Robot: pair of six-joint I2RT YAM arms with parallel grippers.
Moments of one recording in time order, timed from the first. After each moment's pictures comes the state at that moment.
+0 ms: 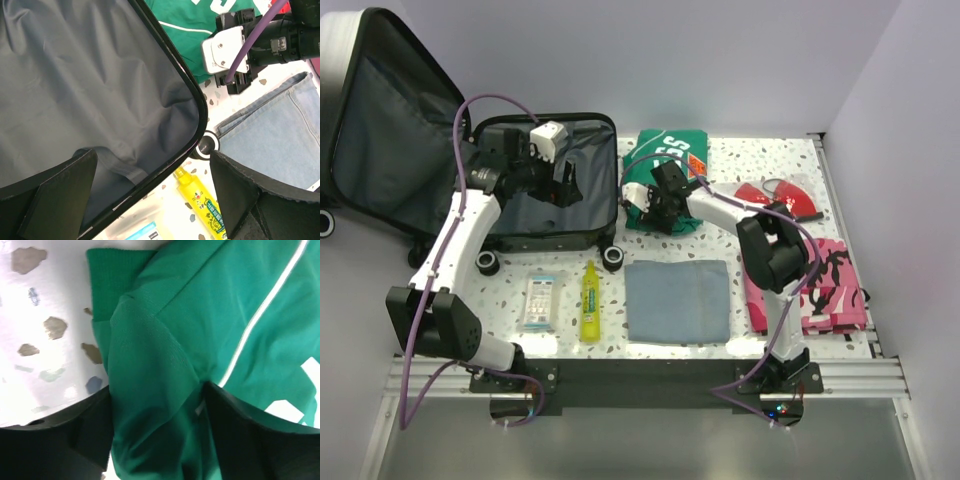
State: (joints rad) left arm -0.11 1.46 1.41 -0.70 0.46 0.13; right arm 0.56 2.10 1.53 -0.44 -0.12 -0.82
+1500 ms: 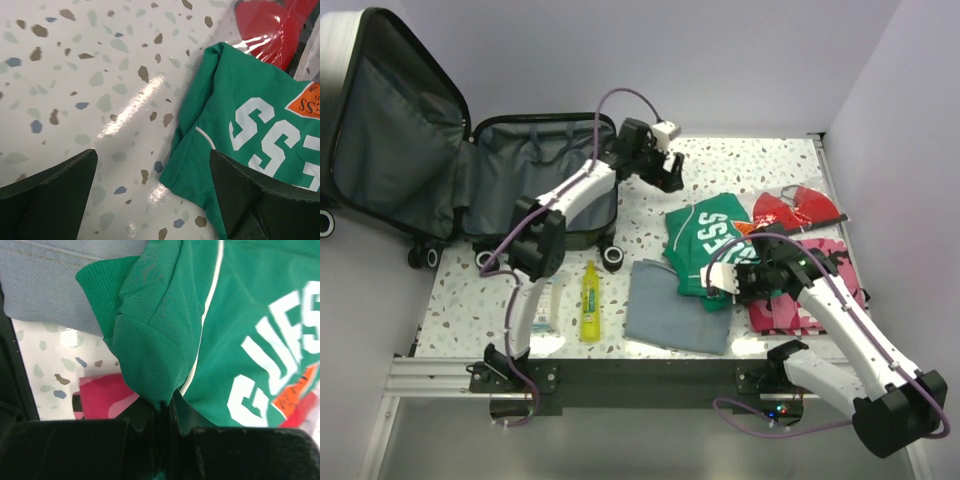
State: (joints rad) left arm -0.51 2.25 1.99 -0.36 0.39 -0.05; right arm 0.39 0.96 0.86 -1.07 -0.28 -1.23
